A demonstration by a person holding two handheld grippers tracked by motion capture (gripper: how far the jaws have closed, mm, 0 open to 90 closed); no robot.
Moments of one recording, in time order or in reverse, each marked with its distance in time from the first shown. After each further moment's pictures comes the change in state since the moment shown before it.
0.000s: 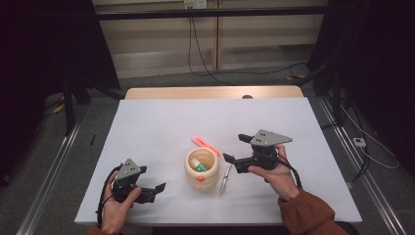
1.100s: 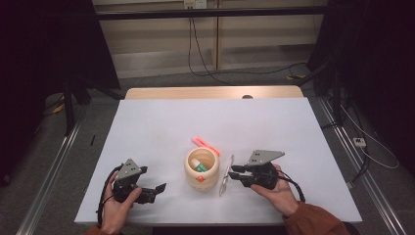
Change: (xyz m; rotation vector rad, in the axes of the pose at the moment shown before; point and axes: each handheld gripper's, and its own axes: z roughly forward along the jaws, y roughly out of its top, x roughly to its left) left arm -0.001 0.000 0.000 0.002 -0.009 -0.001; right arm 0.018 -0.042 -0.002 0.232 0.142 -0.036
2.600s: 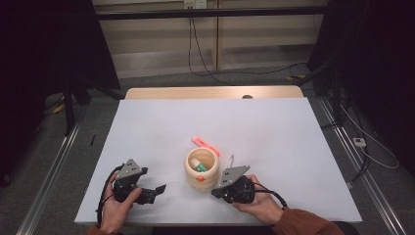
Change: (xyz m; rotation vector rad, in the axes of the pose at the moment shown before) left arm 0.003 -0.001 0.002 0.034 -0.020 0.002; right arm 0.049 0.004 0.045 0.210 0.136 -0.196
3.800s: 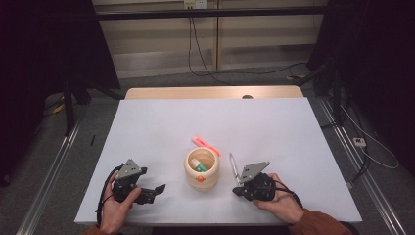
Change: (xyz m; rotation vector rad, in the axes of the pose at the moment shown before) left arm 0.000 0.000 0.000 0.000 0.009 -0.005; right arm -0.018 -0.031 -0.041 0.102 -0.052 0.090
